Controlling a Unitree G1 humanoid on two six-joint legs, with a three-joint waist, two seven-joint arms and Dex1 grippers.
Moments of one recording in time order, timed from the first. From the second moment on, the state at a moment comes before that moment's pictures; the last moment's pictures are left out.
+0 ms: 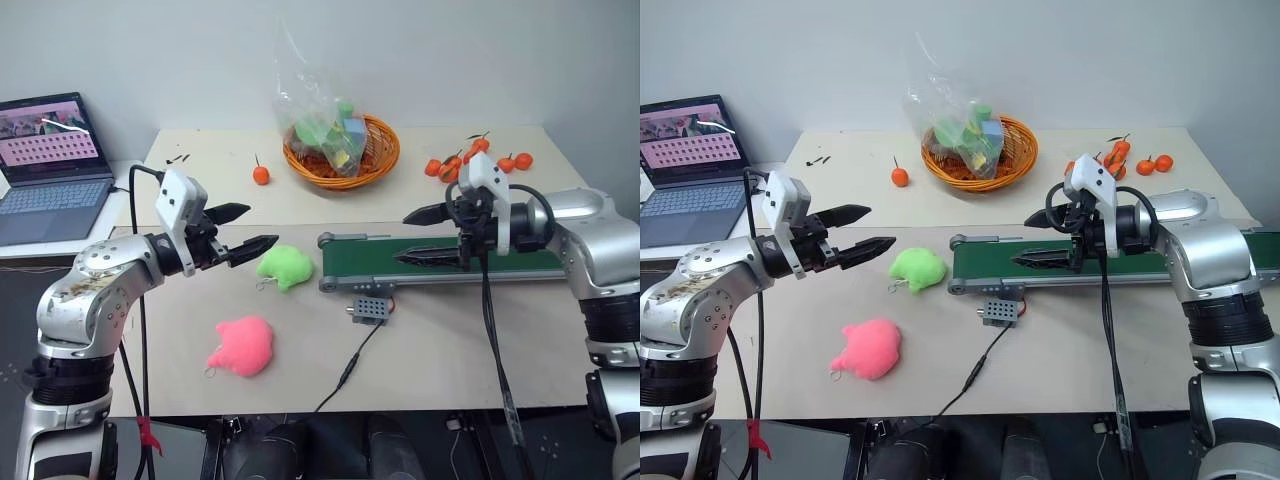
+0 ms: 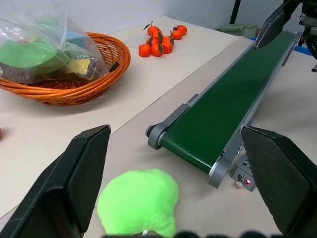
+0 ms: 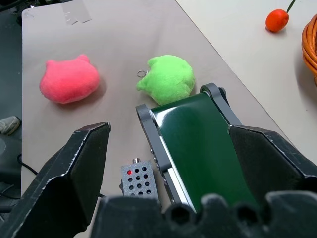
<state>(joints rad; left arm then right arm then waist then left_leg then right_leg) -0.46 0.69 0.15 -0.24 -0.59 0.70 -0.80 -0.77 -0.84 0.10 0.05 0.42 0.64 1.26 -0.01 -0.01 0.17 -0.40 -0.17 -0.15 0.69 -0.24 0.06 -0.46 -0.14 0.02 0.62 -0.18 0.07</state>
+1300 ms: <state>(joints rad) 0.01 0.55 0.68 0.10 -1.45 1.37 -0.26 -0.68 -0.85 0.09 0.00 0.42 0.65 1.26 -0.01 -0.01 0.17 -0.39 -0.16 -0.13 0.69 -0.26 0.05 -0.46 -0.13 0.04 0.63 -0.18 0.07</state>
